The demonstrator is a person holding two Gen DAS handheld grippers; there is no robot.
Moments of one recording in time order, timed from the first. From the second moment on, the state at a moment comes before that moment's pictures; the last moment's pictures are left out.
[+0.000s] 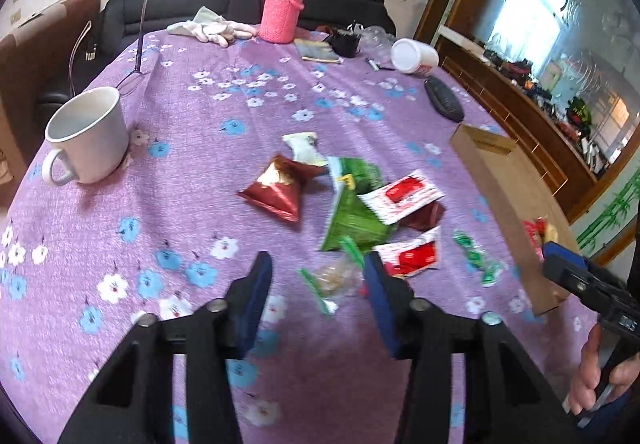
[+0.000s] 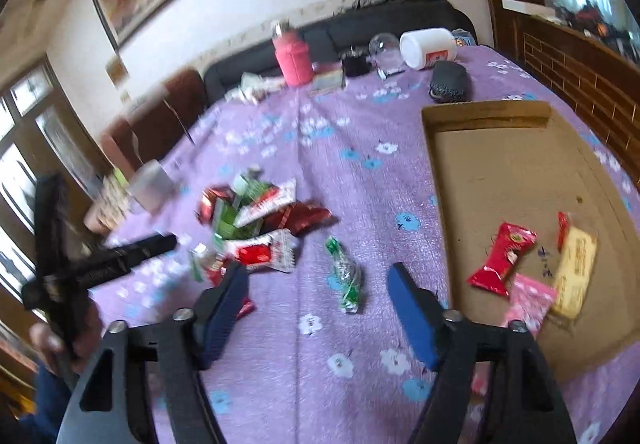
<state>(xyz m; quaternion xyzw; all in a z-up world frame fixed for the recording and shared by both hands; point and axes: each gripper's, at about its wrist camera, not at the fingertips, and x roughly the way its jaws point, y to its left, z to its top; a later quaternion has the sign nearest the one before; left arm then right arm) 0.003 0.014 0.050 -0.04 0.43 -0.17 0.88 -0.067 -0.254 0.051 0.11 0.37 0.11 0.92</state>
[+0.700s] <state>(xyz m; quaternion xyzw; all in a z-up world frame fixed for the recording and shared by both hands) 0.010 0.002 0.026 0.00 0.44 -0.20 0.88 -0.020 -0.214 0.005 -0.02 0.43 0.10 0.90</state>
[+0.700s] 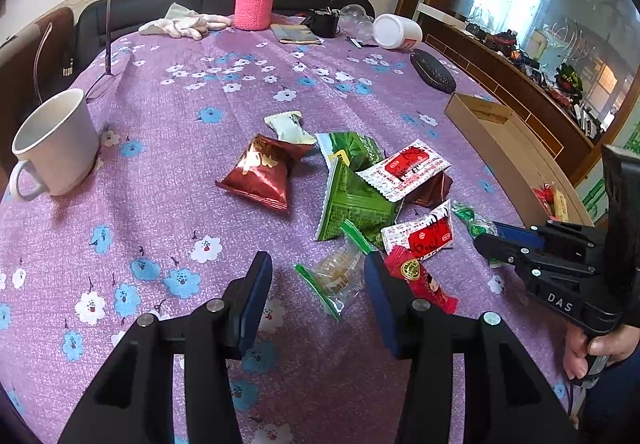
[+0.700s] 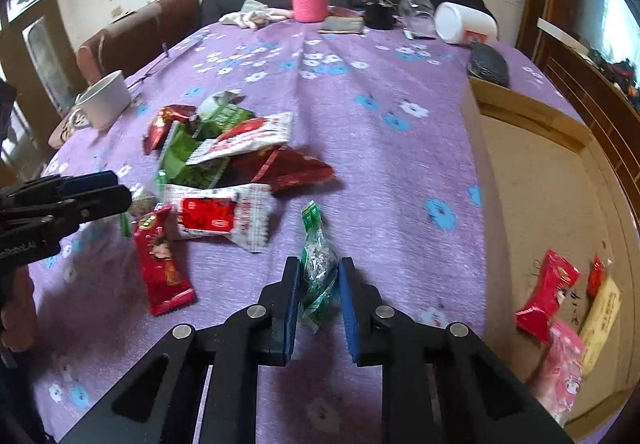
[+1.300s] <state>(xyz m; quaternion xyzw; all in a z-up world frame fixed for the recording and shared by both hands) 0.008 -0.031 0.012 0.09 0.43 -0.19 0.88 -0.011 -0.234 0.003 0.08 0.40 0.15 0.90</state>
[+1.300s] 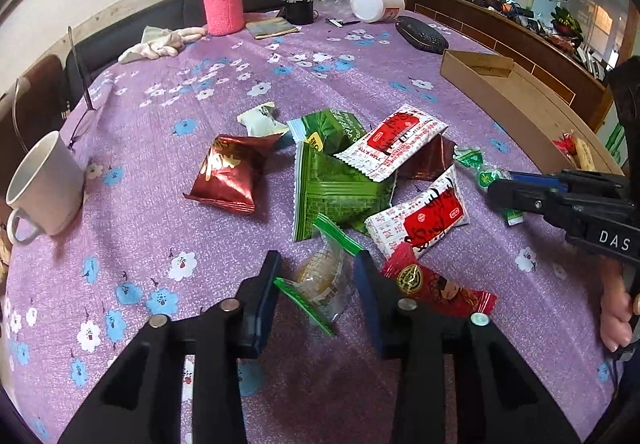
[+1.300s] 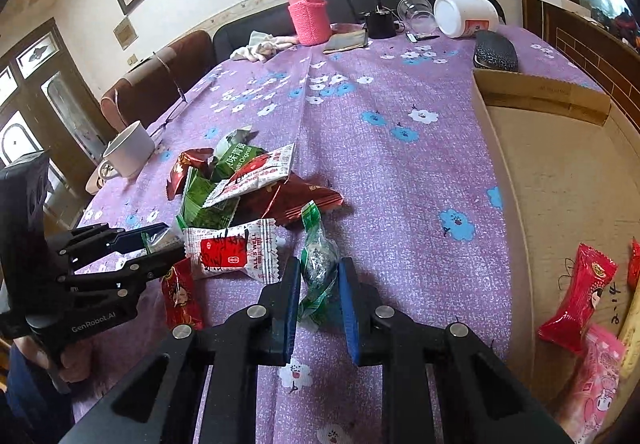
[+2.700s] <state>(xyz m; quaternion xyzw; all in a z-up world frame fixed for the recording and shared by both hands) 0.000 -0.011 0.036 0.01 0.39 -0.21 0.90 -0.018 -0.236 0.011 0.08 0.37 0.15 0.91</state>
